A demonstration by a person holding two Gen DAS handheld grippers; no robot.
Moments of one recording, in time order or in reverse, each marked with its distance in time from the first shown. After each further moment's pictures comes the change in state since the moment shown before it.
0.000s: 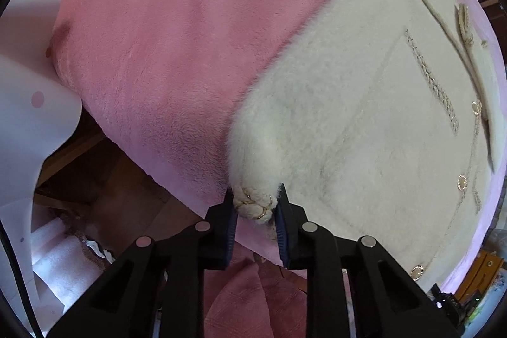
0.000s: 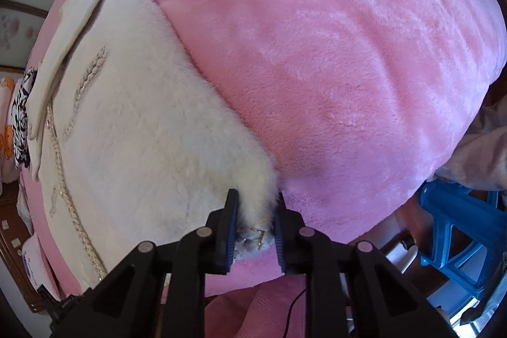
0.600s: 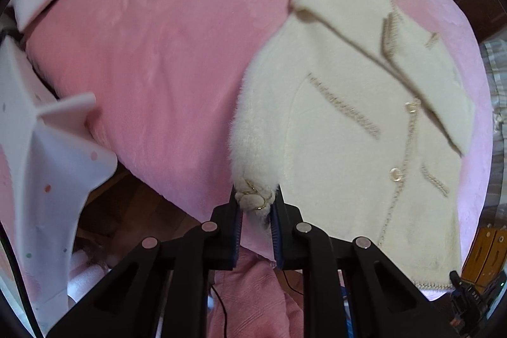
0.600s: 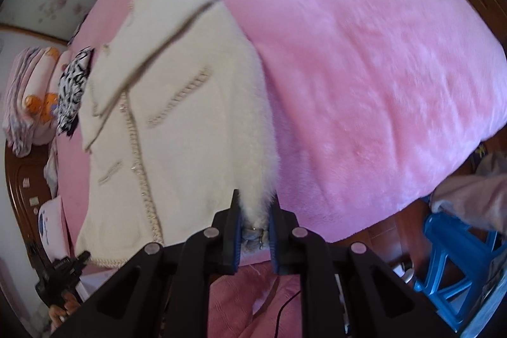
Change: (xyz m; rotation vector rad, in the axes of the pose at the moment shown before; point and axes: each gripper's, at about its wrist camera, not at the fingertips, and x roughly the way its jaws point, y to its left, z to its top) left arm -0.146 -0.076 0.002 0.145 -0.155 0.009; right arm -0.098 0.037 0.006 -0.181 -0.027 0.149
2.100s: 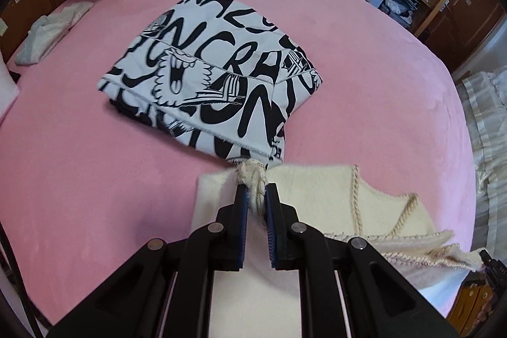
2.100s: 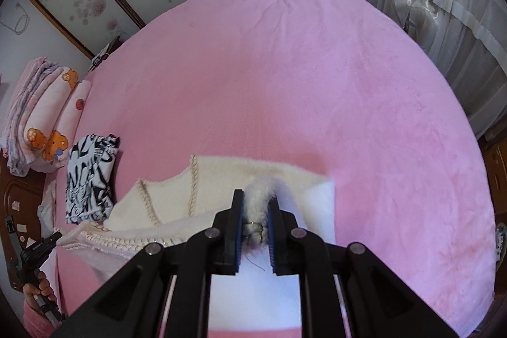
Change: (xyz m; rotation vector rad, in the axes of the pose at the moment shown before) left arm 0.076 -0.154 0.385 0.082 -0.255 -0.109; right arm 0.018 0.229 0.374 -0.219 -0.264 -0.041
